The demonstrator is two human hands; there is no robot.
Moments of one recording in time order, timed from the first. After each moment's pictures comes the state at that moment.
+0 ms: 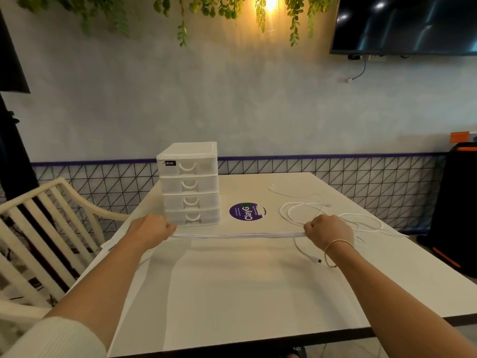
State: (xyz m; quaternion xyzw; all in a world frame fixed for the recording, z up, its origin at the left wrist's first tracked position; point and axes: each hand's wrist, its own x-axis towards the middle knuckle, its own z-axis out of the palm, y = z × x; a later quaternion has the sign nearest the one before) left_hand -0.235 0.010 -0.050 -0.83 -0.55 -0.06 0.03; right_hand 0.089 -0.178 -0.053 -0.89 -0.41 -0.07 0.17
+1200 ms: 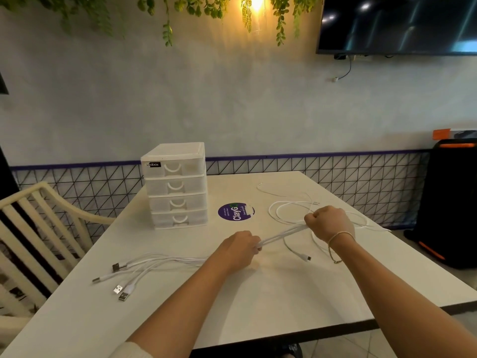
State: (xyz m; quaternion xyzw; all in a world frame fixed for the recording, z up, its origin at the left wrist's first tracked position) left_hand -0.076 -0.092 -0.083 -0.95 -0.28 -0.09 -0.08; right_hand 0.114 -0.194 -0.042 -0.89 -0.37 -0.03 0.27
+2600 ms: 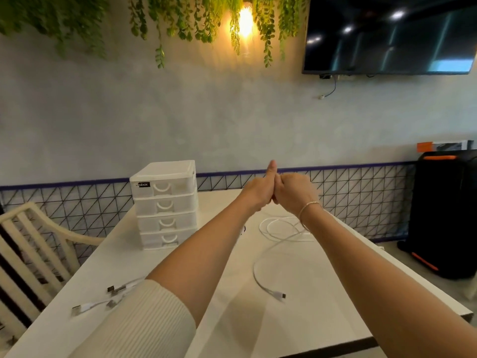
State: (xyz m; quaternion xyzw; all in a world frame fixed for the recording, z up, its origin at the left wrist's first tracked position) left_hand -0.009 -0.122 0.064 -0.81 -0.35 -0.27 -0.38; right_hand 0.066 -0.178 0.061 -0.77 -0.51 -0.12 0.36
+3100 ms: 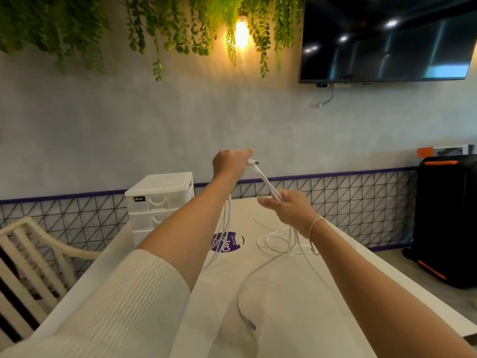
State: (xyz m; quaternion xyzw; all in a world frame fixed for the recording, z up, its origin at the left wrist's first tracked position) left_hand -0.014 -0.081 0.128 -0.72 -0.37 -0.46 -0.35; right_hand 0.084 -0.179 0.050 -0.66 -0.55 0.11 0.51
